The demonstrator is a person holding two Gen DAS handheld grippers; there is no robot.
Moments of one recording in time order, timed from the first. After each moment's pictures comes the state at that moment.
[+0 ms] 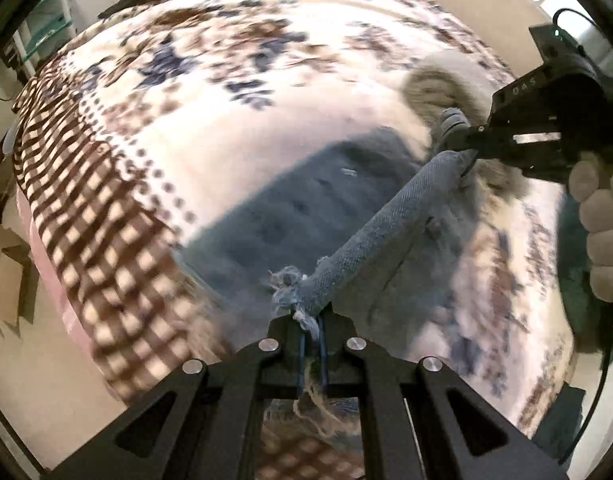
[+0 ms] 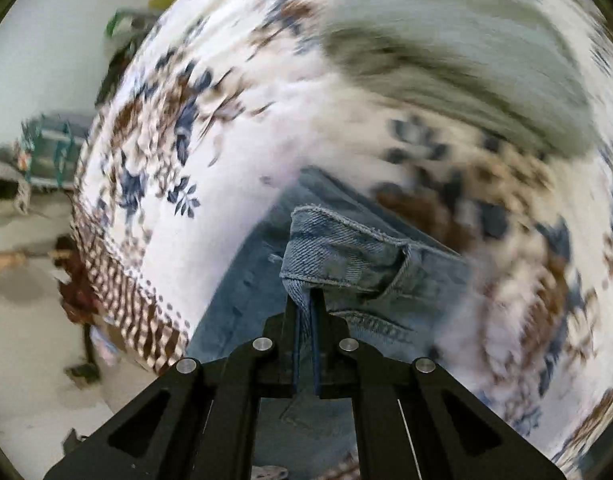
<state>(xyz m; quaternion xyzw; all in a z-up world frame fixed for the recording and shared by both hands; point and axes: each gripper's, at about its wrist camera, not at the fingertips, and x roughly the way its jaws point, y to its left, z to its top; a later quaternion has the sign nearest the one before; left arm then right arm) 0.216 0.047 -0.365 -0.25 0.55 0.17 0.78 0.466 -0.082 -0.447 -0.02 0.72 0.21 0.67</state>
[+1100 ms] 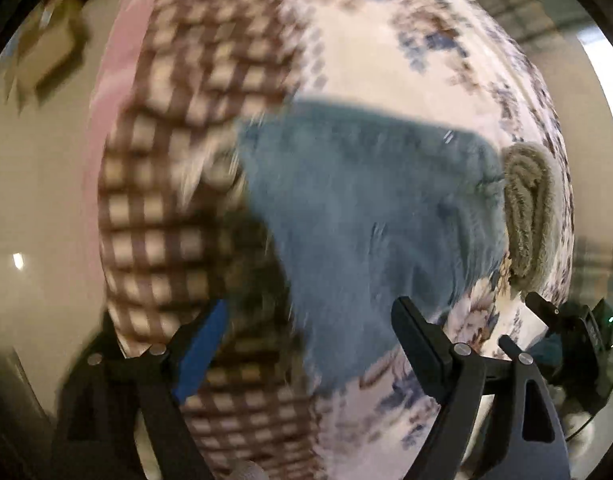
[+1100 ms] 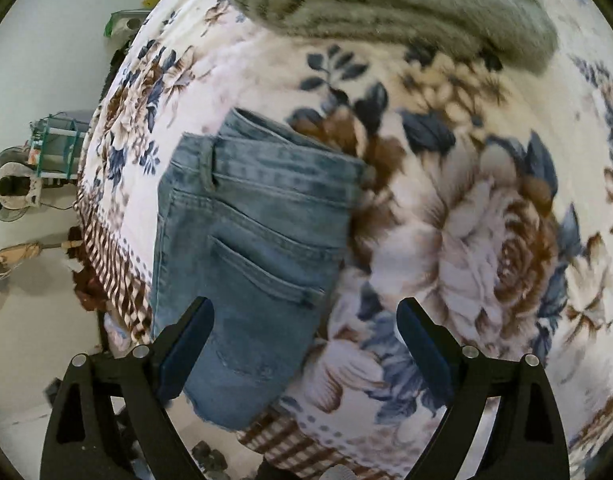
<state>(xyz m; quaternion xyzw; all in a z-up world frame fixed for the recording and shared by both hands) 0.125 0.013 -0.435 -0.54 0.49 0.30 0.61 0.429 -0.240 -0.484 0.05 0.73 0.24 0.63</state>
